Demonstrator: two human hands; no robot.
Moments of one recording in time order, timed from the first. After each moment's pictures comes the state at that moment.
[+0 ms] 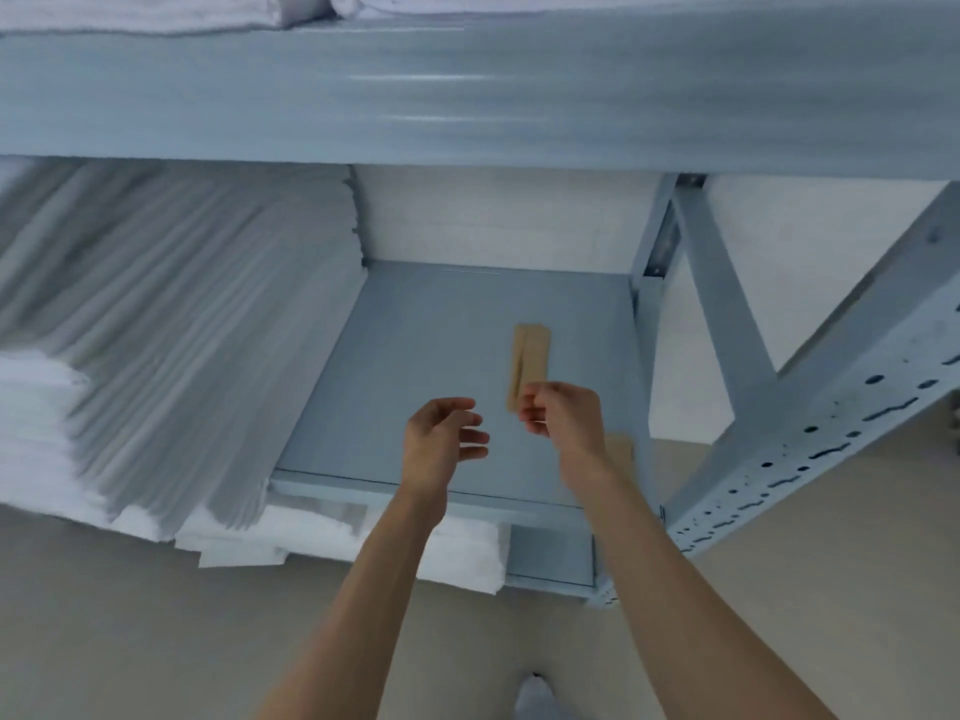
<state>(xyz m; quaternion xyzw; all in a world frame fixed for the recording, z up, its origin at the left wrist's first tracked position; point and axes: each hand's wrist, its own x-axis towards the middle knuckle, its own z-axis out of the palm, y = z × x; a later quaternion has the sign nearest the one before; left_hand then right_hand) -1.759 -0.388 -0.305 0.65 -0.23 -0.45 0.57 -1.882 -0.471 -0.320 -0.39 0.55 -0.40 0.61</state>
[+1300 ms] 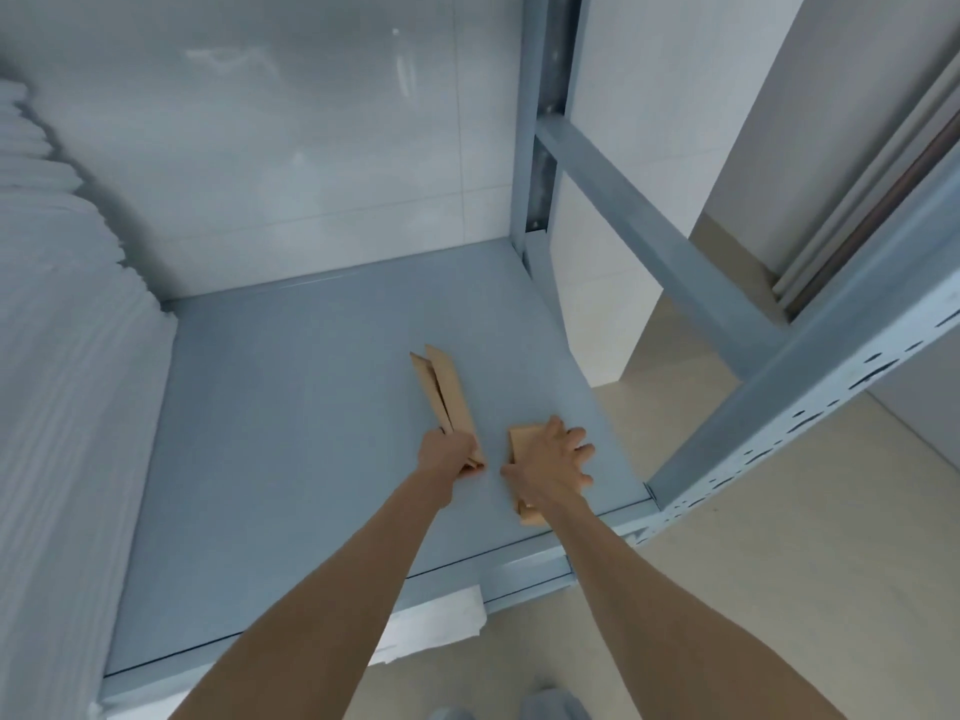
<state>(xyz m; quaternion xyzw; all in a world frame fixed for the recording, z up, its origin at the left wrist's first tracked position) -1.767 -0.570 -0.501 0.69 -0.27 -0.60 0.30 -1.886 -0.541 -0.495 -0.44 0.85 -0.05 0.28</state>
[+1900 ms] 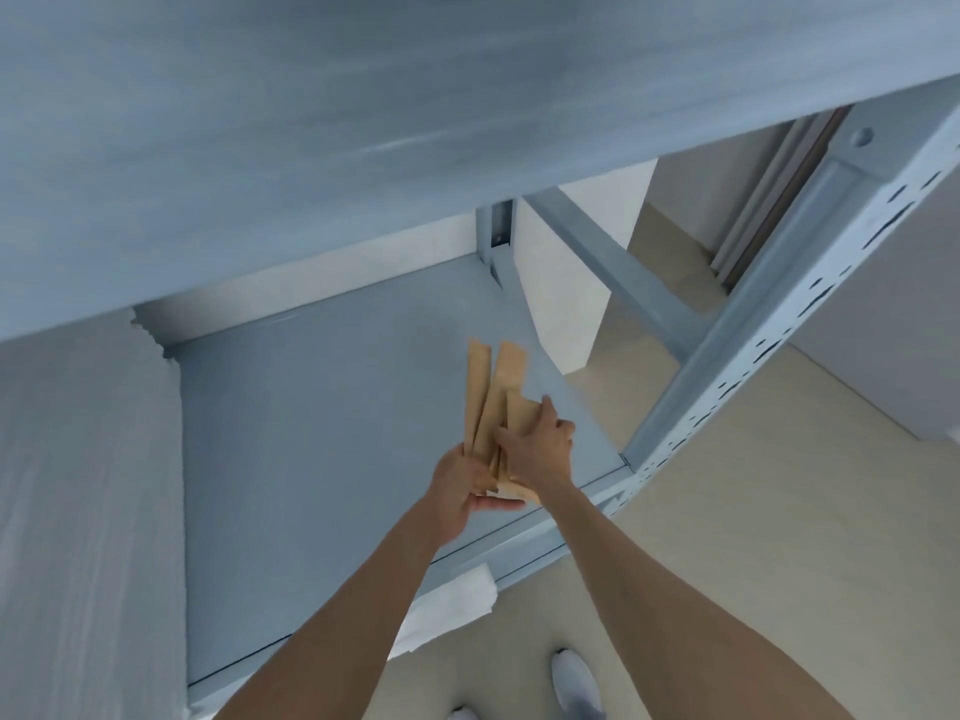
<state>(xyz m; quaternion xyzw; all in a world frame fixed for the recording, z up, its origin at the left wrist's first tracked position) -1.741 -0.496 -0.403 0.49 -0.30 -0.77 0.27 -1.863 -0.500 -0.406 -0.35 0.80 -0.29 0.39</state>
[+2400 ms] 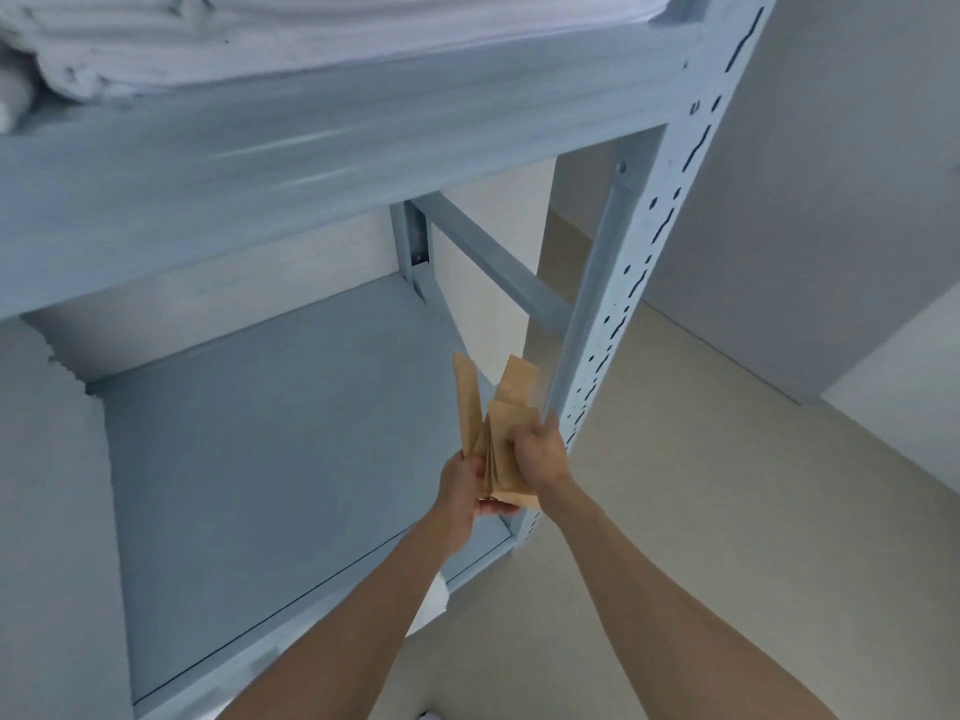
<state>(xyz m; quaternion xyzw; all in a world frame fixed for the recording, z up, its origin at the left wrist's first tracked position) -1.817 -0.415 -0.370 0.49 -0.35 -0.76 0.25 -1.928 -0.400 -0.344 -0.25 0.79 -0.39 0.40</state>
